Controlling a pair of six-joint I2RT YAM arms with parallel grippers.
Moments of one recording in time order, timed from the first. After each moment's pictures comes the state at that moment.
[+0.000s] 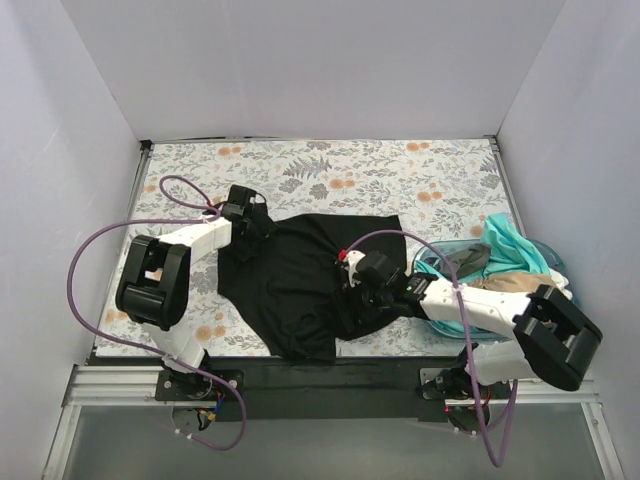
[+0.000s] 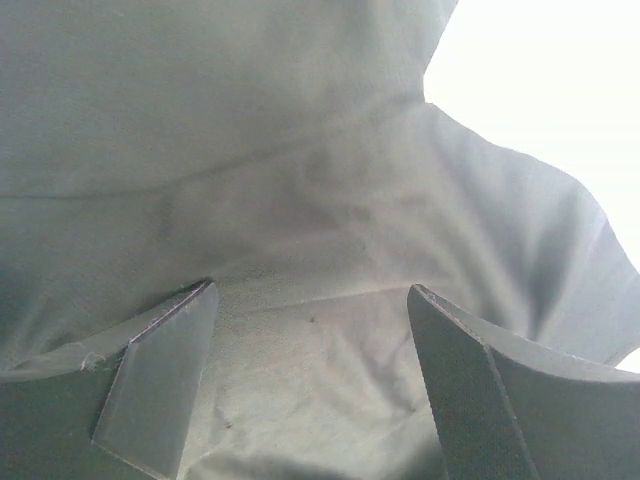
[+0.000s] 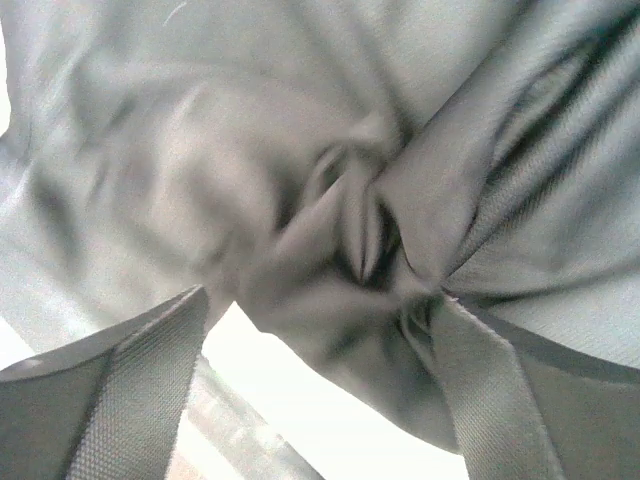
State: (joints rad) left arm -0.29 1.73 1.04 -0.35 -0.05 -1.00; right arm 0.88 1.36 0.62 -0.16 -0.19 0.36
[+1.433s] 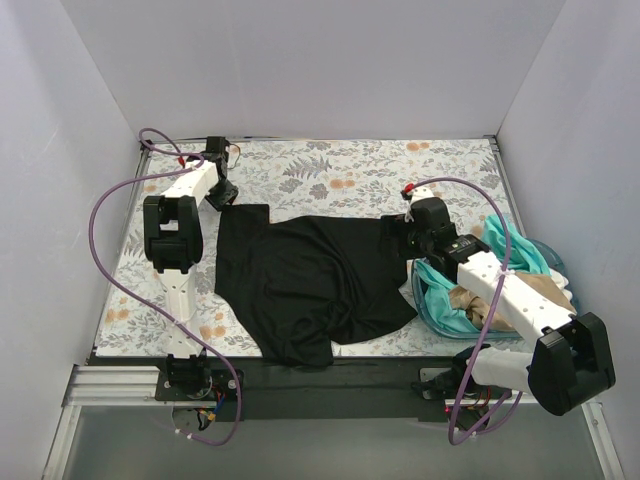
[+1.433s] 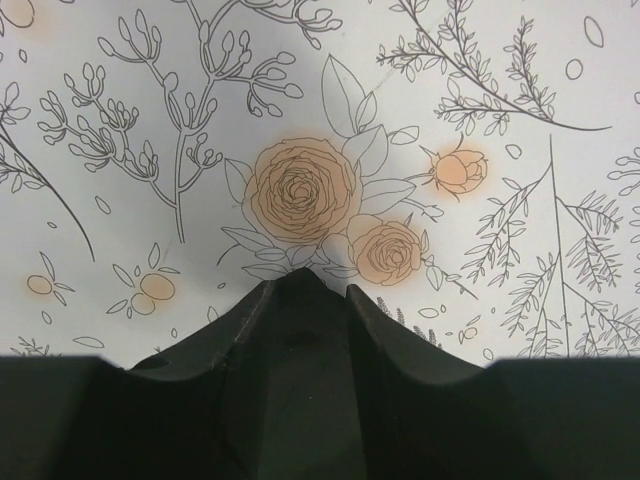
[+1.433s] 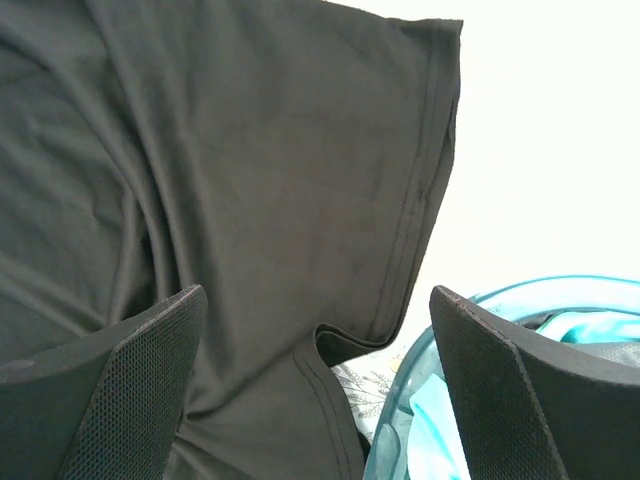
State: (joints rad) left arm -0.06 2.28 1.85 -0.75 -0.29 -0.84; right arm 0.48 1.20 0.83 -0.37 0.05 0.28
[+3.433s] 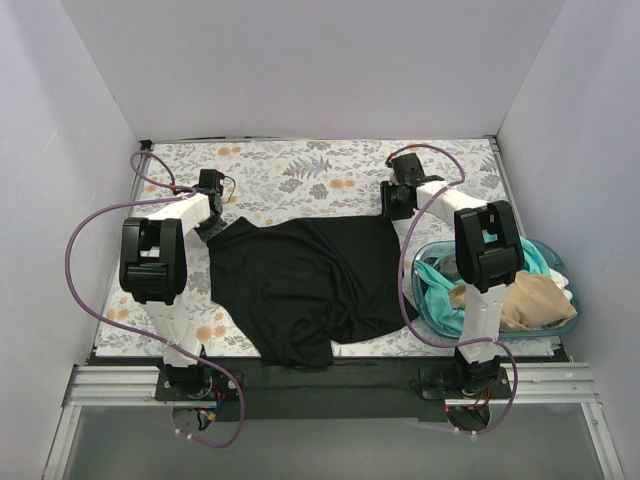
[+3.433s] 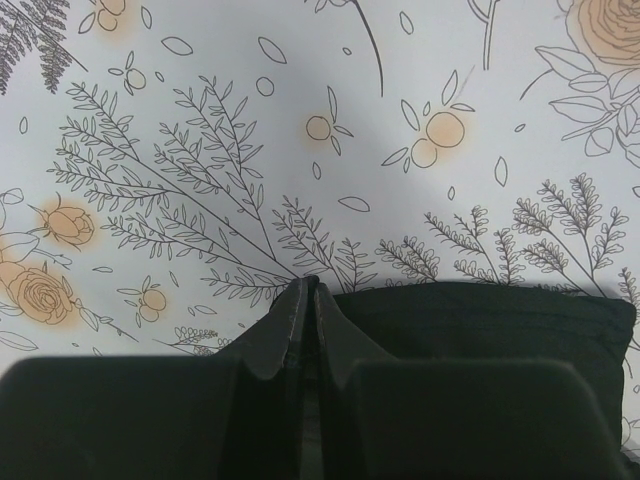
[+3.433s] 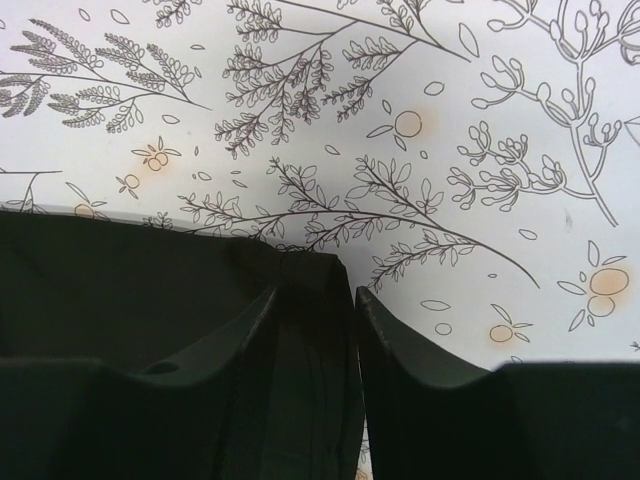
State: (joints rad) left arm -0.06 1.91 1.26 -0.57 -0.45 -0.70; right arm 0.31 2.02 1.43 -0.40 -0.04 0.20
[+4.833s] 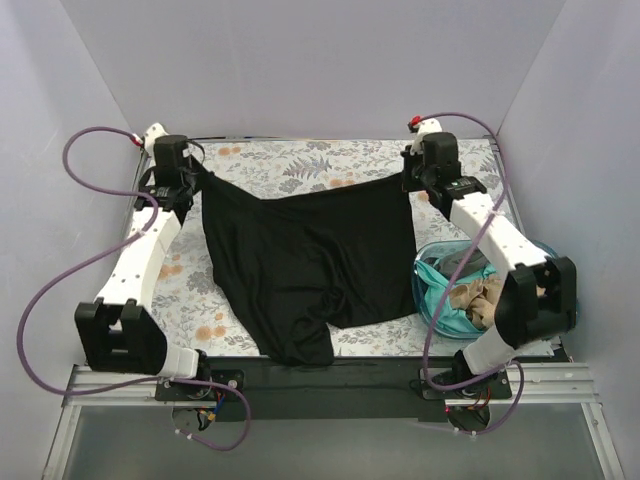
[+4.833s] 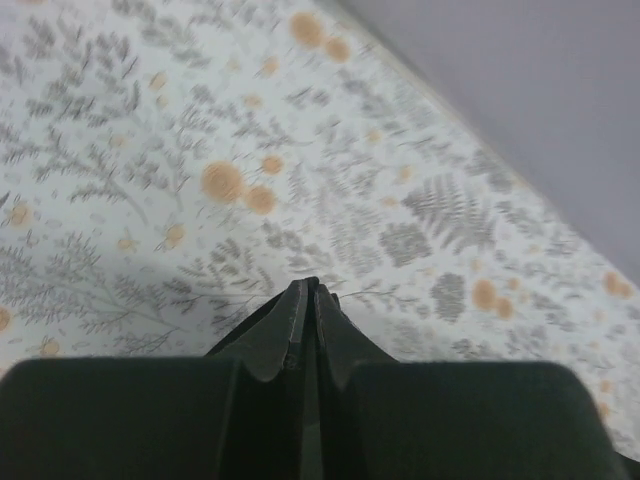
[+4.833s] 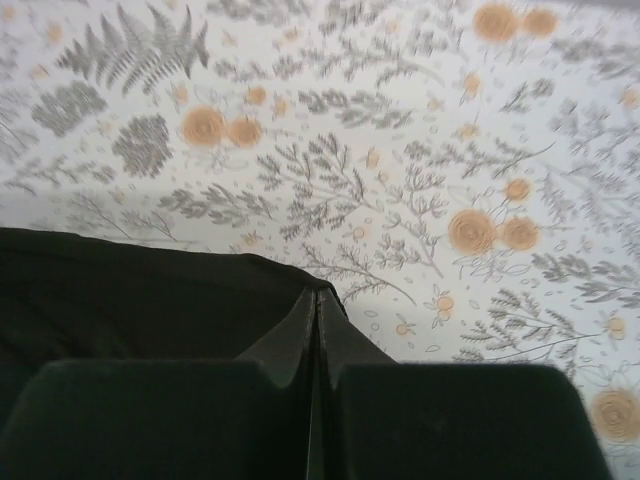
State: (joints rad) left arm -0.06 1.46 1.28 -0.40 -0.25 -0.66; right arm 0.31 1.62 1.30 -0.26 0.01 0.10
